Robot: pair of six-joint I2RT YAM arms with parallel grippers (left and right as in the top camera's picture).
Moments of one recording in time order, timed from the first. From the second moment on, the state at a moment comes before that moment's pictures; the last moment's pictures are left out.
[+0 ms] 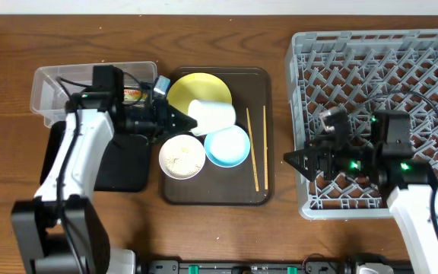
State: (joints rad) left arm 0.03 1.63 1.19 -0.96 1.20 -0.15; right arm 0.00 1.18 0.80 -0.65 -0.96 -0.11
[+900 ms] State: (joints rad) left arm -0.10 1.66 1.19 -0.99 1.36 -0.11; right arm 0.23 1.37 0.80 -0.01 -1.25 -0.12
